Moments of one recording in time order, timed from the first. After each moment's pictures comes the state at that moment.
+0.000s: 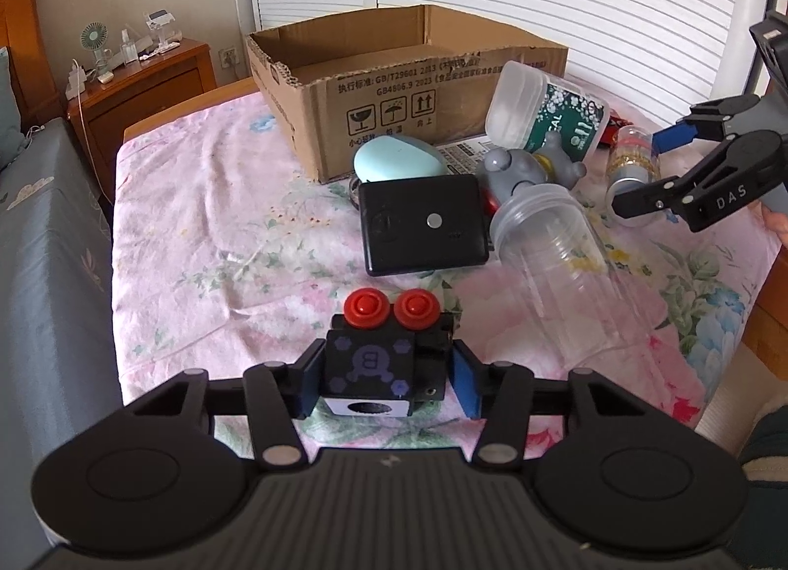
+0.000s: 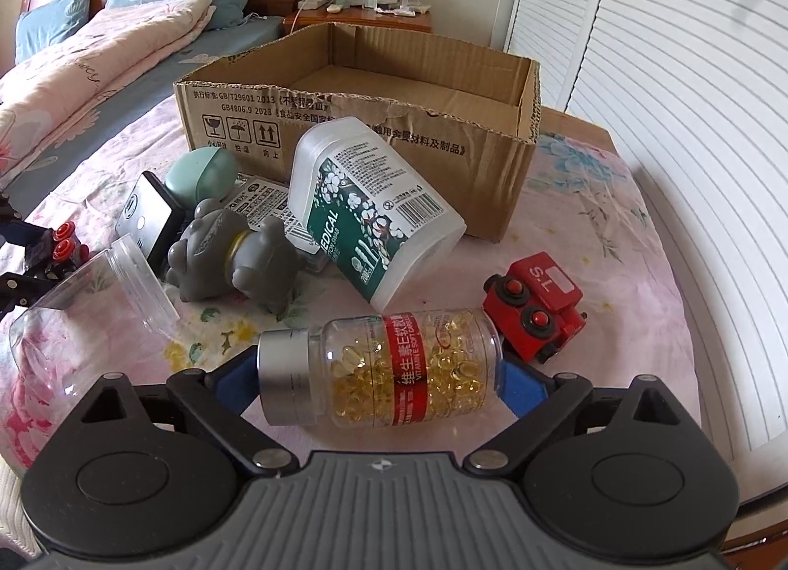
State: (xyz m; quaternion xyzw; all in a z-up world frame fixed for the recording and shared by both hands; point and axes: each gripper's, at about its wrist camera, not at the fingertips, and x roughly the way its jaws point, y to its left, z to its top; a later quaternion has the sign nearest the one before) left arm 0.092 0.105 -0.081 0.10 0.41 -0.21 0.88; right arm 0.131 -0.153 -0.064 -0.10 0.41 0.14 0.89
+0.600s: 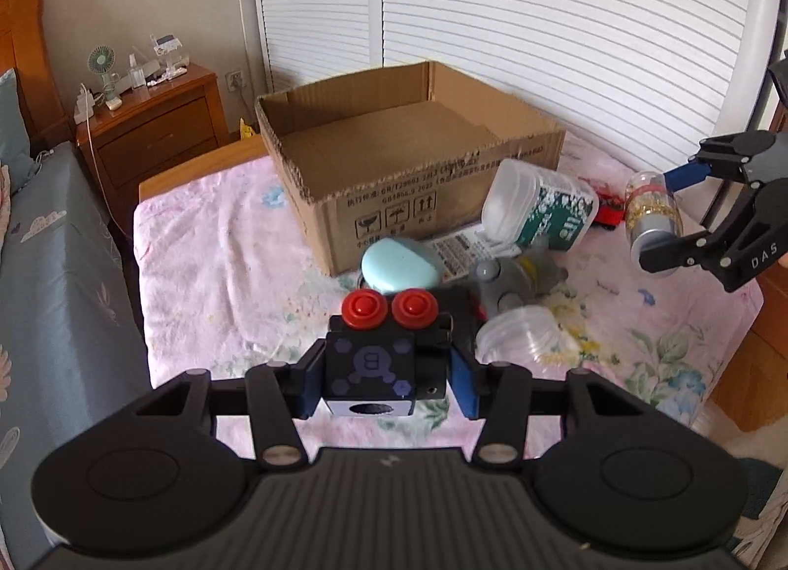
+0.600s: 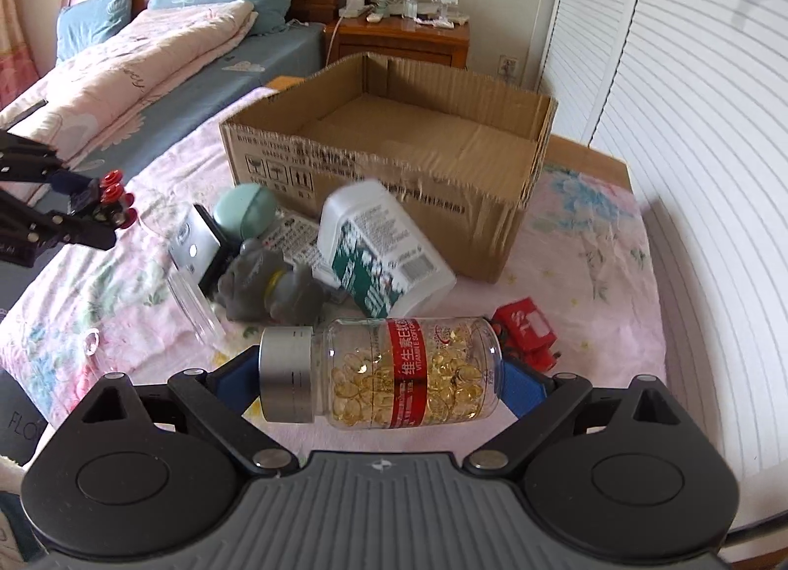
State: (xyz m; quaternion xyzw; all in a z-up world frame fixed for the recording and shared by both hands) left arm 0.114 0.093 -0.010 0.10 0.39 -0.21 0.89; right arm 0.127 -0.169 -0.007 -0.11 0.41 0.20 0.88
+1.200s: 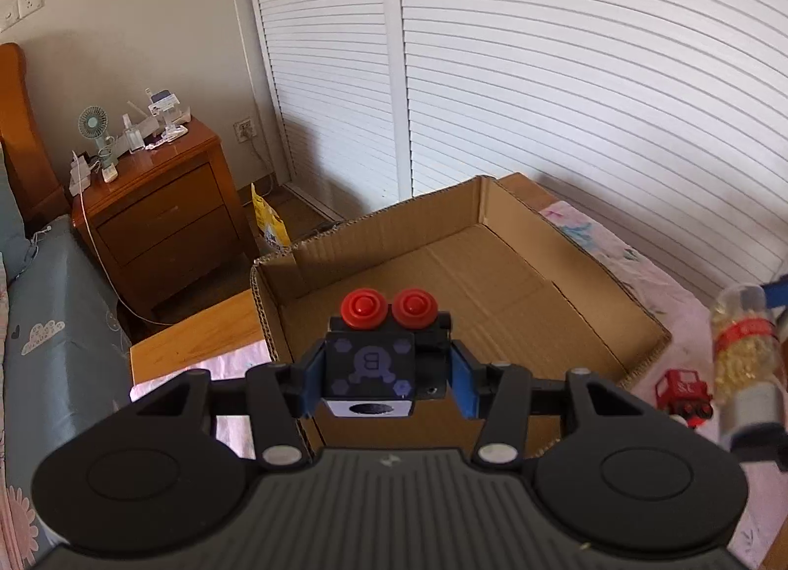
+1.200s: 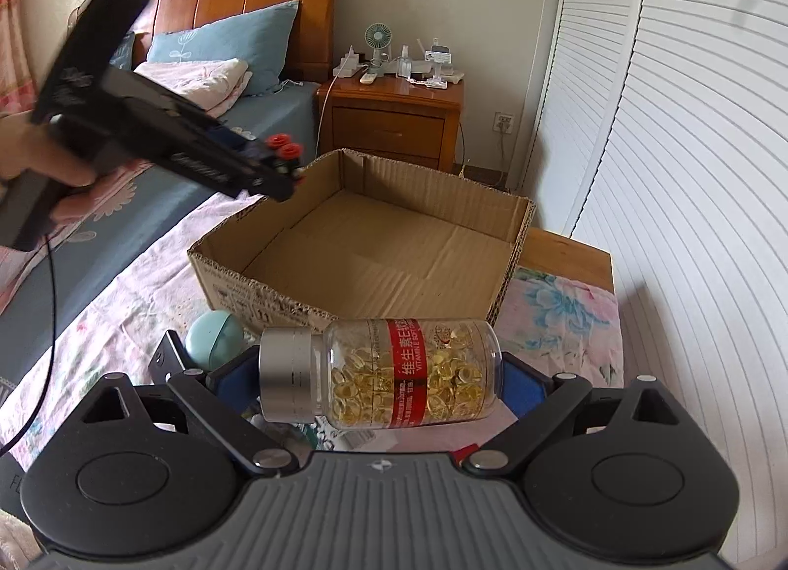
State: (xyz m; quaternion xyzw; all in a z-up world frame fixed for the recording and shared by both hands) left arm 0.297 0.022 0.034 0.12 0.37 -0.18 0.90; right arm 0.187 -0.173 0.045 -0.10 0.36 0.20 0.91
